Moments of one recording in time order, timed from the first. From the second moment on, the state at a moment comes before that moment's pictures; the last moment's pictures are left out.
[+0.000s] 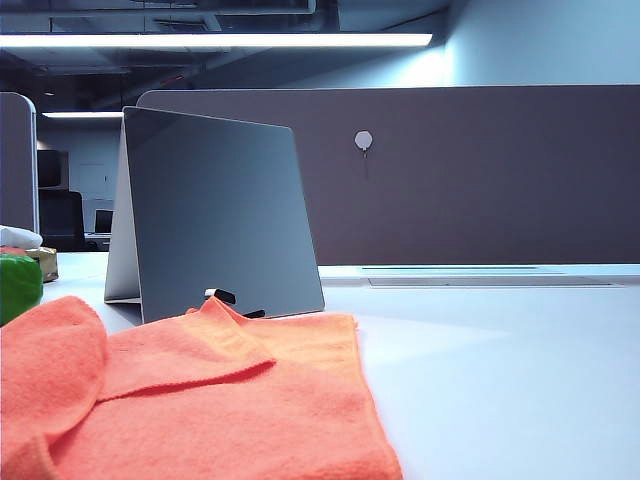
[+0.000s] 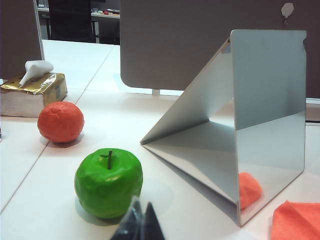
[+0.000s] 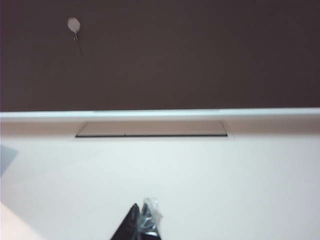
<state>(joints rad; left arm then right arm) -0.03 0.00 0.01 0.03 0.06 -0.06 -0.04 0.00 0.01 0.12 -0.07 0.05</state>
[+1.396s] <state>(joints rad) -0.03 0.54 0.67 -0.41 0.24 -0.06 -0.04 0.34 0.70 -0.32 -0.23 -0.03</state>
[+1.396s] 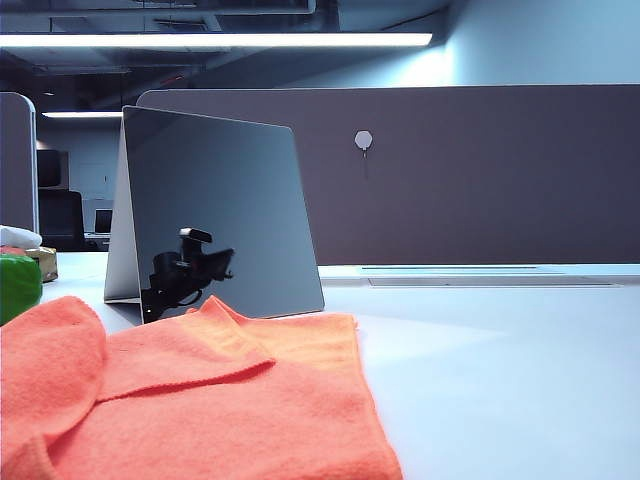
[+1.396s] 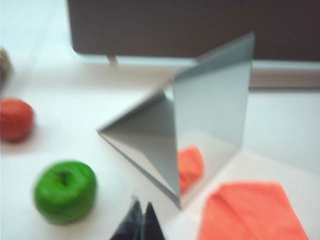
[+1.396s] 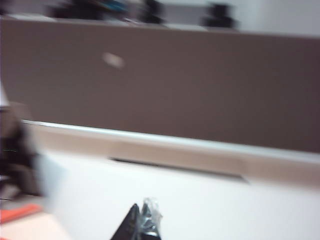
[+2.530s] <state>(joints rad) -0.18 0.98 0.67 -0.49 0.38 0.05 0.45 0.97 0.70 -0.23 -0.22 -0.05</state>
